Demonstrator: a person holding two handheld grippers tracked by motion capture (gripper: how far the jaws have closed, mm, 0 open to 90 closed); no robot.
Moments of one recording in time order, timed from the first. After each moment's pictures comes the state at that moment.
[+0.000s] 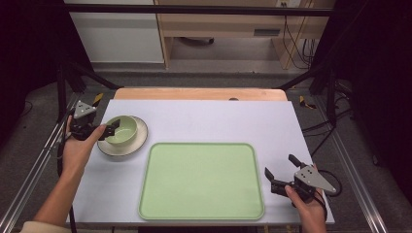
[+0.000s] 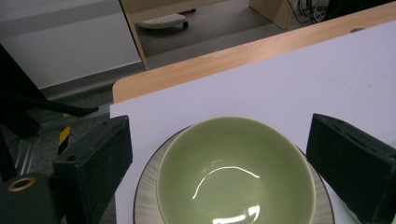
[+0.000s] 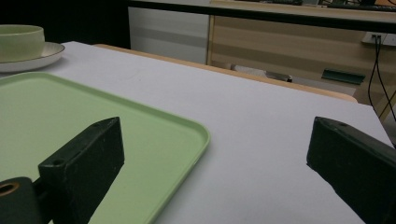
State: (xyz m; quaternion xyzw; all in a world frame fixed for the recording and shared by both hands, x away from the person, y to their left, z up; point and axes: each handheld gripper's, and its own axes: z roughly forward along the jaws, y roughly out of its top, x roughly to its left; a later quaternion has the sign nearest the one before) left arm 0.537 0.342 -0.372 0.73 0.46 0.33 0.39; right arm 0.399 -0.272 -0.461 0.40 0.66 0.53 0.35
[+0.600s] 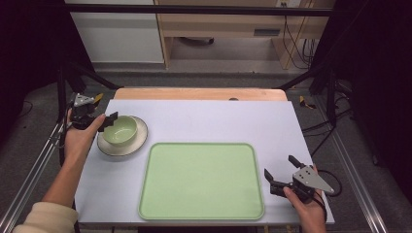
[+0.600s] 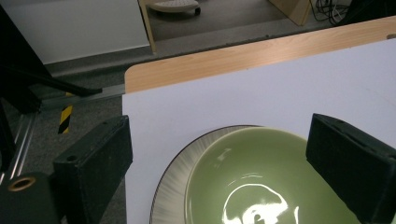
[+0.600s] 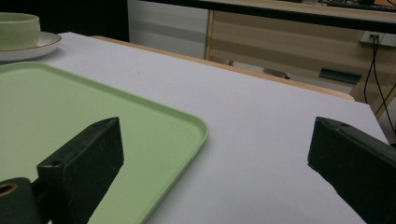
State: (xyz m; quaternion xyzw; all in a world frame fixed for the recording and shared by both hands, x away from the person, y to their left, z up) left arm 0.573 0.359 -0.378 0.71 0.51 0.31 0.38; right arm 0.399 -0.270 -0.464 0.39 0.67 0.51 0.36
